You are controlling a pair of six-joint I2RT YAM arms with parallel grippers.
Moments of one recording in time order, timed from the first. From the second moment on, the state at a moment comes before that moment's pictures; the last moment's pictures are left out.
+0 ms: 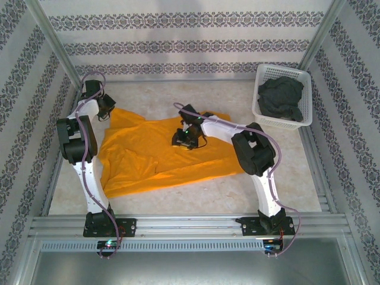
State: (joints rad) left arm 0.24 2.20 1.69 -0.42 0.14 -0.71; right arm 0.59 2.15 1.58 -0.61 -0.39 0.76
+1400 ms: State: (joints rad) left arm 0.19 1.98 1.33 -0.22 0.28 -0.85; right arm 0.25 2.55 2.33 -1.12 -0.04 0.46
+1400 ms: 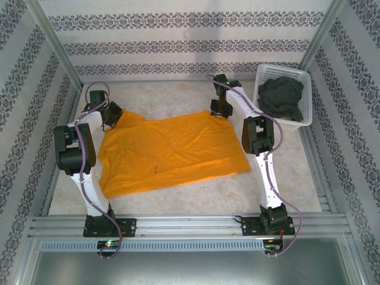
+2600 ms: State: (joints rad) left arm 0.16 1.25 0.90 -0.36 0.21 -0.88; right arm 0.26 2.15 1.81 -0.77 -0.08 0.65
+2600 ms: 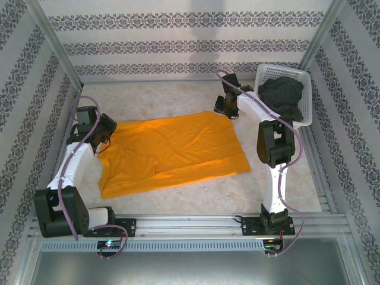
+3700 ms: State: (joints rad) left arm 0.16 1.02 0.73 -0.40 0.26 -0.90; right arm 0.25 2.44 2.08 -0.85 -0.08 1.62
